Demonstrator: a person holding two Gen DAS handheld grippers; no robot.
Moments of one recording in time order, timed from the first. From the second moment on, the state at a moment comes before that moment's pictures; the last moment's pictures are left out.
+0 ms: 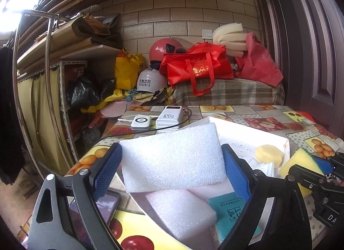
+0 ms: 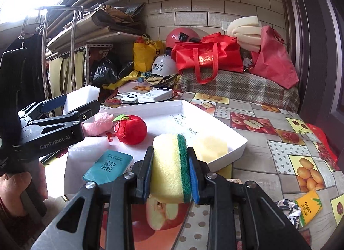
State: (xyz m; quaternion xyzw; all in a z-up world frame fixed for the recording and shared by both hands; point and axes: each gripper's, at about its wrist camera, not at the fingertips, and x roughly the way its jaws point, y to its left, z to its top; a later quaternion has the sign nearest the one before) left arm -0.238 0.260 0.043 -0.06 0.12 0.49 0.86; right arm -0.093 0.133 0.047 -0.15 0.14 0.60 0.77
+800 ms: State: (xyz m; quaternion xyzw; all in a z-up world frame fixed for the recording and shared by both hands) left arm -0.229 0.291 0.044 -0.08 0.11 0.51 0.85; right arm -0.079 0.202 0.041 -0.15 0.21 0.57 0.78
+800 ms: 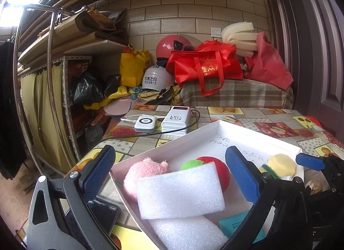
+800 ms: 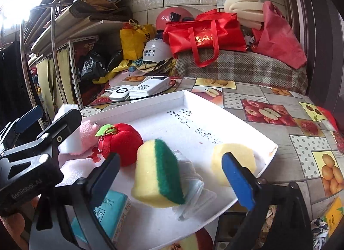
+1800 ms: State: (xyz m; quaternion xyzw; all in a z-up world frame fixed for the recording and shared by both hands) left arm -0.240 0.275 0.044 -0.08 0.10 0.53 0.84; right arm -0.096 0.158 0.057 -0.10 0.11 0.53 0.83
